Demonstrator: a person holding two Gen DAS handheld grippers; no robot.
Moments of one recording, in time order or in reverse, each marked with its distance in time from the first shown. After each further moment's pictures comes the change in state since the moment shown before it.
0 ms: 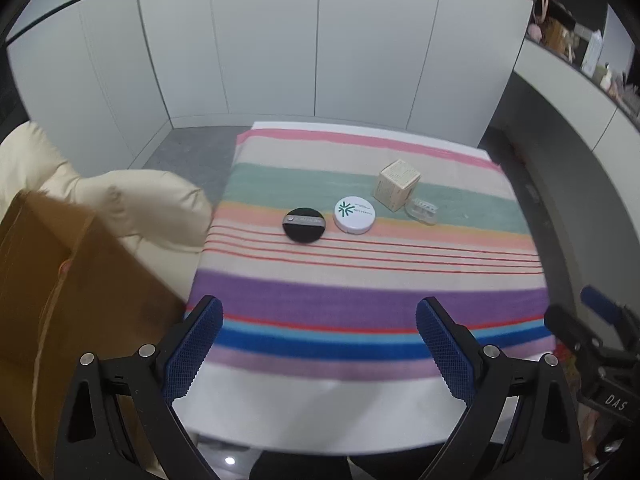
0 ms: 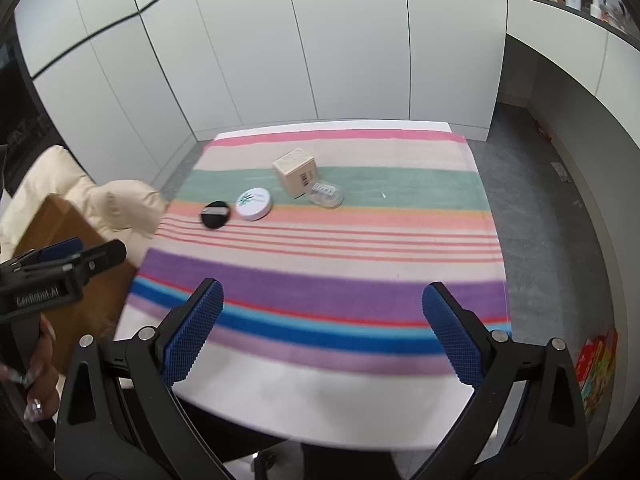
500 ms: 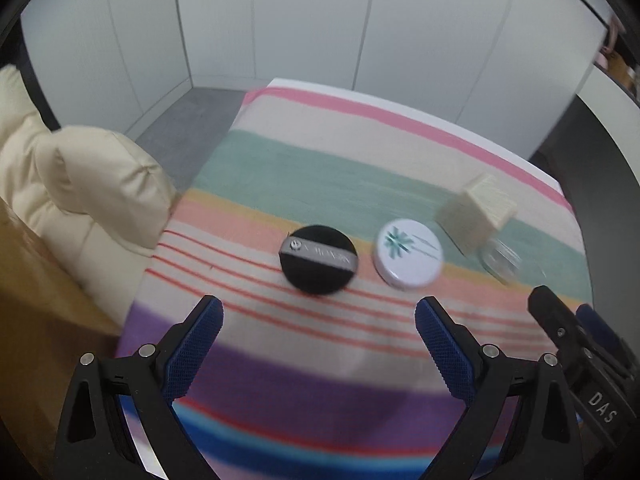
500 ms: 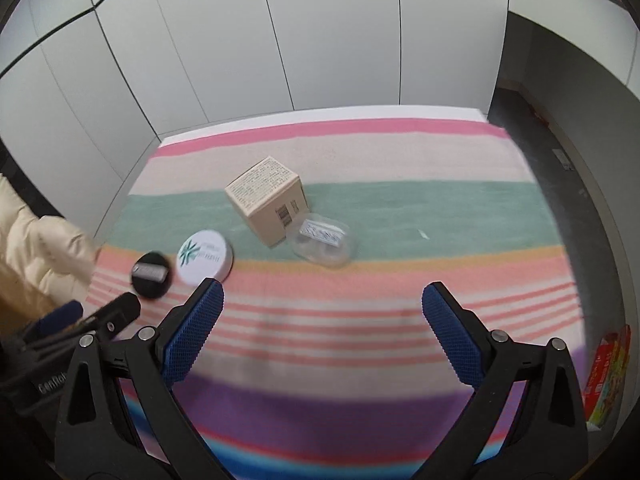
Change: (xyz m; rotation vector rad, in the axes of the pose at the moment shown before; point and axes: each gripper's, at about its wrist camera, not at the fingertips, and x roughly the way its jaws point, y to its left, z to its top) left arm 0.158 0.021 0.040 -0.201 0.064 0.044; right arm 0.168 0.013 0.057 0.077 0.039 -0.071
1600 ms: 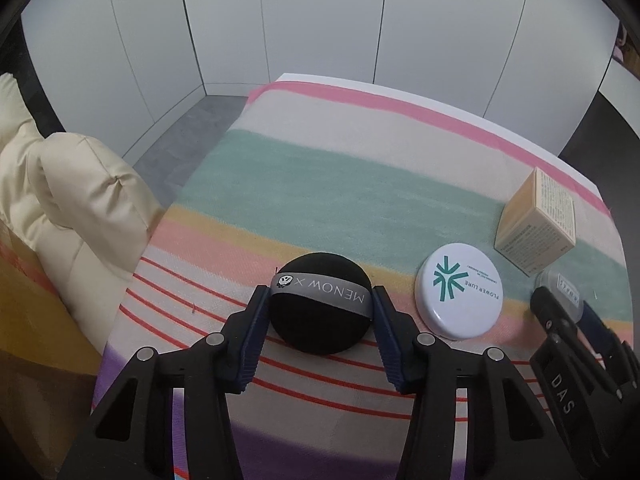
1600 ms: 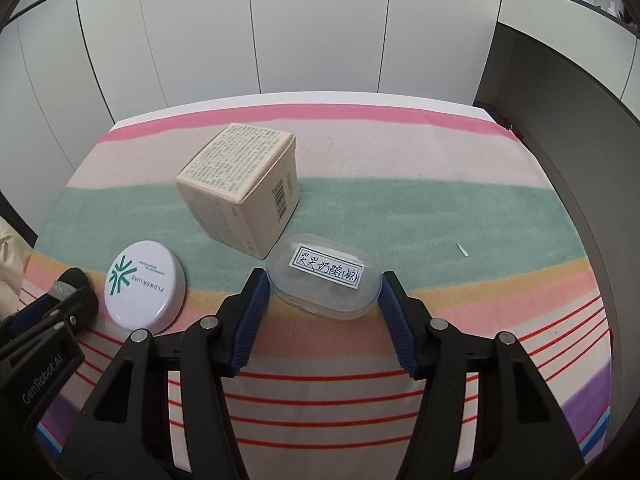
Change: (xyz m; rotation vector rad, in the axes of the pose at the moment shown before) left arm 0.050 -0.002 0.006 0.020 -0.040 0.079; right arm 0.069 0.021 -0.008 -0.026 -0.035 -0.163
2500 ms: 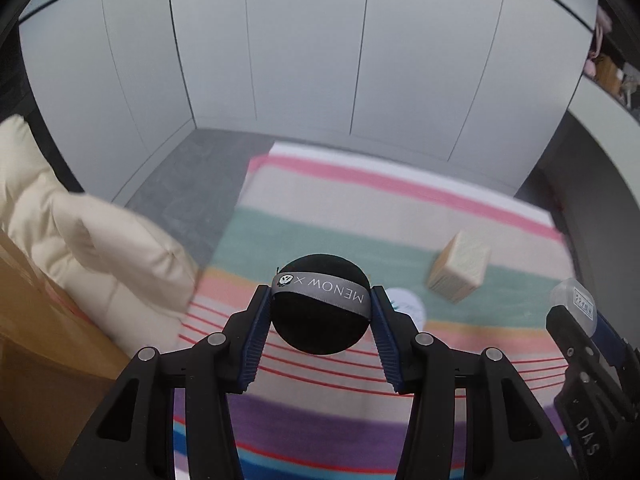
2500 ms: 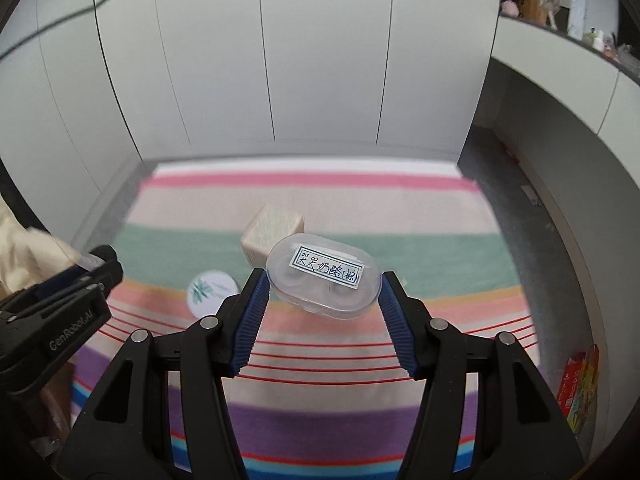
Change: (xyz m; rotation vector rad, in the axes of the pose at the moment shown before) left arm -0.112 0.005 0.047 0.041 -0.089 -0.065; right arm -0.131 -0.008 0.039 -0.014 -0.082 0.034
